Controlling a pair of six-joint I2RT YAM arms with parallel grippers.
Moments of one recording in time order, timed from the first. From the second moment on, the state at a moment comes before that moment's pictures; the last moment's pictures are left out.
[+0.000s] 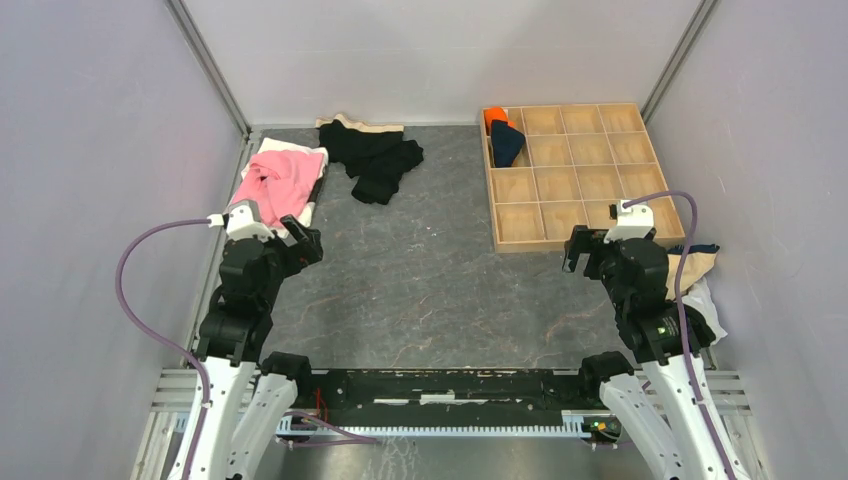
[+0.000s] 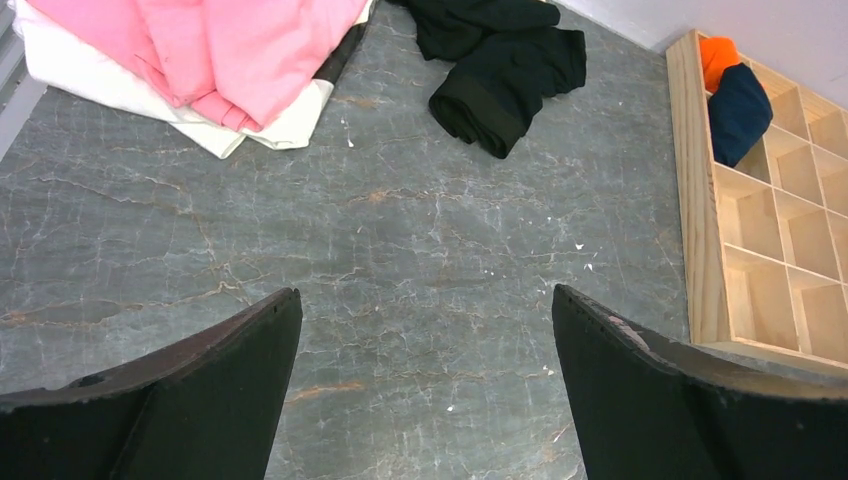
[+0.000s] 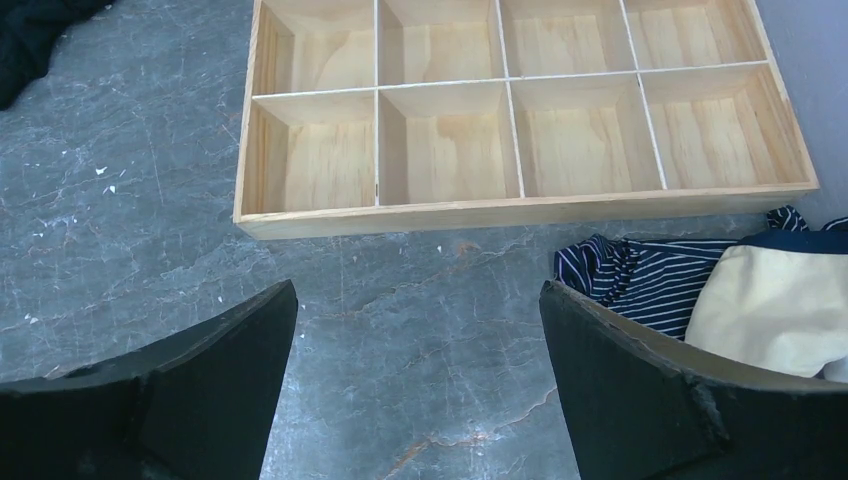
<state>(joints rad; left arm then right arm) -0.14 0.52 0.75 -0.57 -0.18 -0.45 0.22 0.53 0.70 -0.54 0.21 0.13</state>
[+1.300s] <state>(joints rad) -0.14 0.54 0.75 -0.57 -0.17 -0.45 0.11 1.01 0.62 -0.54 0.65 0.52</state>
